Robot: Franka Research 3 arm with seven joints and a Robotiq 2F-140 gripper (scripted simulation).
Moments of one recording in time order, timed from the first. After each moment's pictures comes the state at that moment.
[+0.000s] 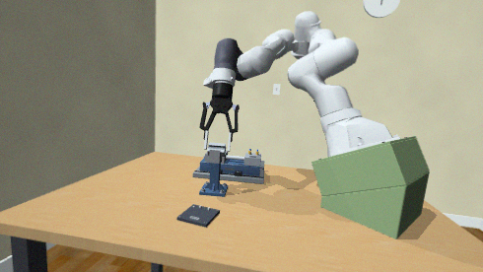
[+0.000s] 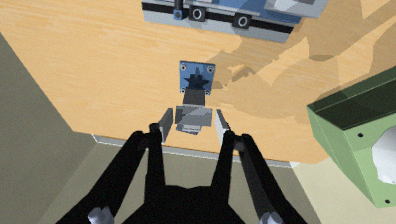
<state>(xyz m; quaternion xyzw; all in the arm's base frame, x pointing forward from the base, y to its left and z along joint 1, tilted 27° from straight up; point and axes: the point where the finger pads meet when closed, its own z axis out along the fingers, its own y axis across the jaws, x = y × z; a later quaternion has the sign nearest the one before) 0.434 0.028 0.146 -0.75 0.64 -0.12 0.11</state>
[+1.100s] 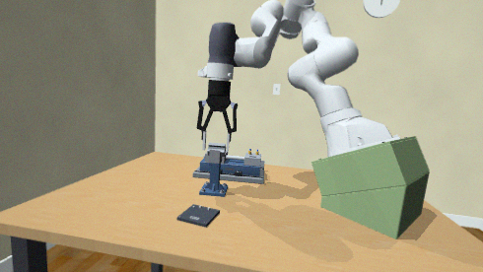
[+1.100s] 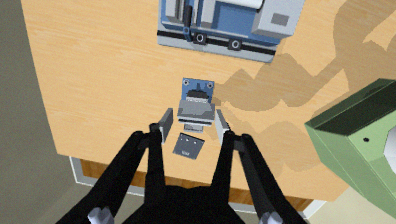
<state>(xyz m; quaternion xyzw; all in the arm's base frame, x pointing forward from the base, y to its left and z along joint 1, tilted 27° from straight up) 0.436 0.041 0.145 -0.73 0.64 -0.24 -0.01</state>
